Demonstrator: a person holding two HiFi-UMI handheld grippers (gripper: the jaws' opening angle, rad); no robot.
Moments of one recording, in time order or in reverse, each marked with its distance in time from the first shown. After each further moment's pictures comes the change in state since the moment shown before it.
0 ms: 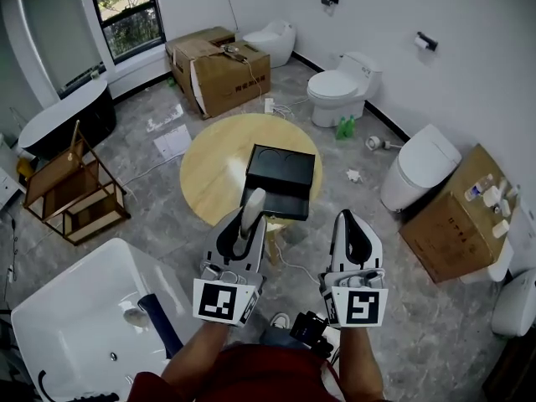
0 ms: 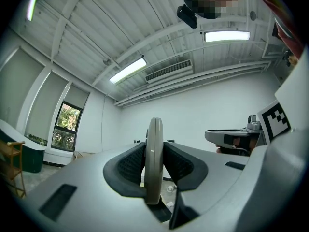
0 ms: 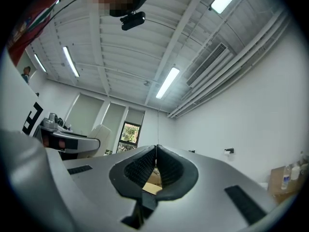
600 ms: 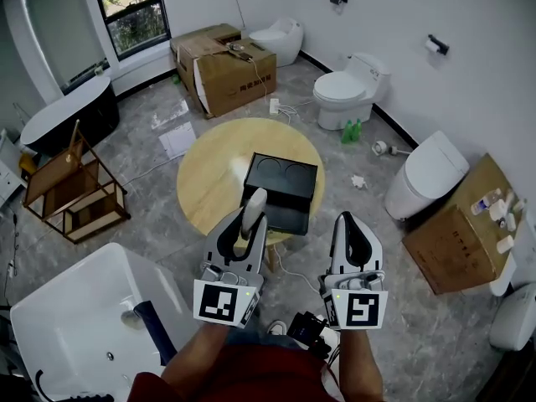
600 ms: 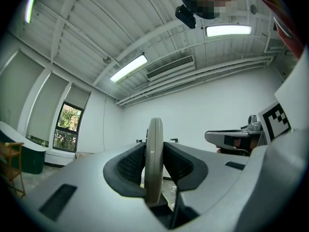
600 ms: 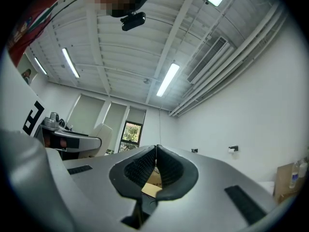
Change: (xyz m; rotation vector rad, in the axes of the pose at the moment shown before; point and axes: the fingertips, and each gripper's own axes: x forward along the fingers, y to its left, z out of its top) left arm 0.069 0.015 -0.012 0.014 0.018 0.034; right arm 0.062 -0.033 -0.023 0.027 -0.016 0.032
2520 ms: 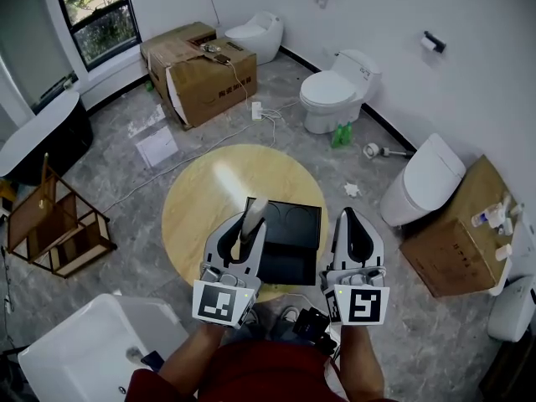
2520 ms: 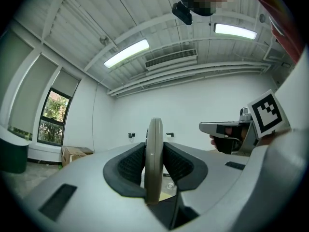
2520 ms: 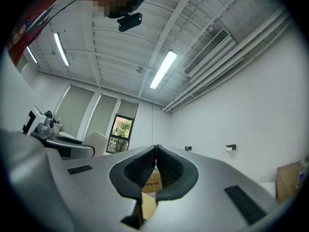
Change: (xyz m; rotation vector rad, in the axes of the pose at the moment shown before) left arm 0.199 0.126 -0.051 -0.083 -0.009 -0.122; right arm 0.220 -0.040 -0.068 -0.033 0.065 -0.101
